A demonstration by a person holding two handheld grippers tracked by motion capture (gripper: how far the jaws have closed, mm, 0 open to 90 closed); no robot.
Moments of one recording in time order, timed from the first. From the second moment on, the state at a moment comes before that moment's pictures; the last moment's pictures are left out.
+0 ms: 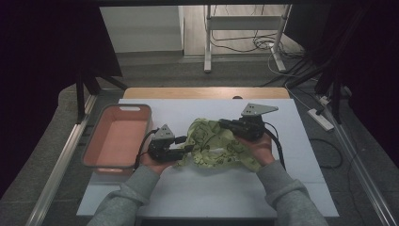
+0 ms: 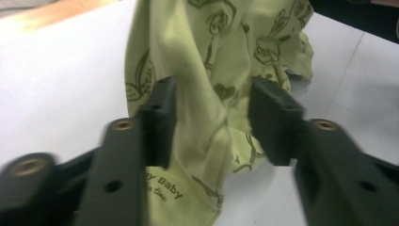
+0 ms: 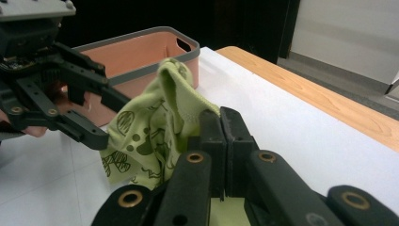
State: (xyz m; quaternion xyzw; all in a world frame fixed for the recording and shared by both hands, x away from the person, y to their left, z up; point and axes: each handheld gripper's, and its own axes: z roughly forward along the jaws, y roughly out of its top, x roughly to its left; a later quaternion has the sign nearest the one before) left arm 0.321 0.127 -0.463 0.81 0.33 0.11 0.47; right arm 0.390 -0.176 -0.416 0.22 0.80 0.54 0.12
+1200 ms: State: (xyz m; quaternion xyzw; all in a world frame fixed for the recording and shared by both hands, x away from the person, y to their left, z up) left arm 0.348 0.122 -0.432 0.78 0.32 0.12 0.52; right arm 0.390 -0.175 -0.418 0.22 0.80 0.54 0.10
